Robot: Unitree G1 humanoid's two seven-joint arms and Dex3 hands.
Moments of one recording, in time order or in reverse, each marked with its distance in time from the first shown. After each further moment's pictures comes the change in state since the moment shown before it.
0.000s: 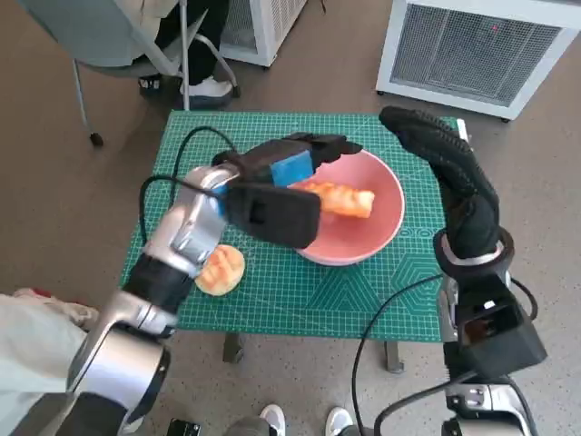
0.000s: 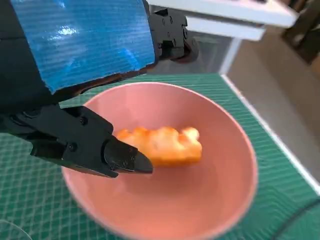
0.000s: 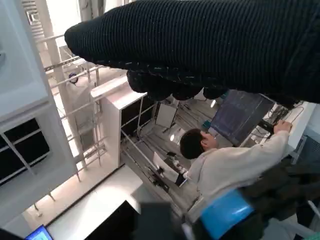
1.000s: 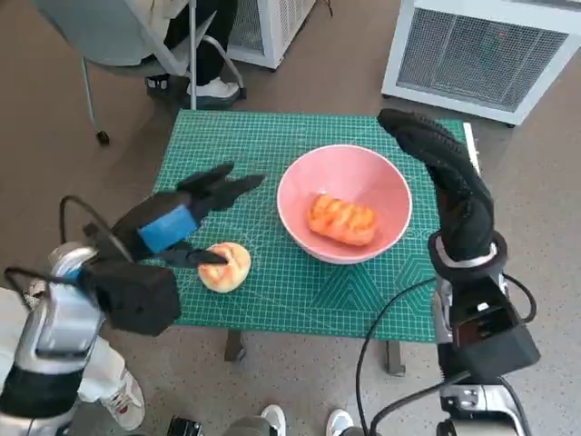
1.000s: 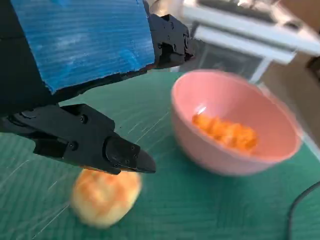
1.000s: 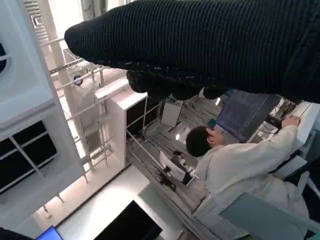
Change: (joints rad) left arm 0.536 0.325 0.253 -0.605 -0.114 0.118 -0.065; right arm 0.003 0.025 0.005 0.013 0.002 -0.006 -0.009
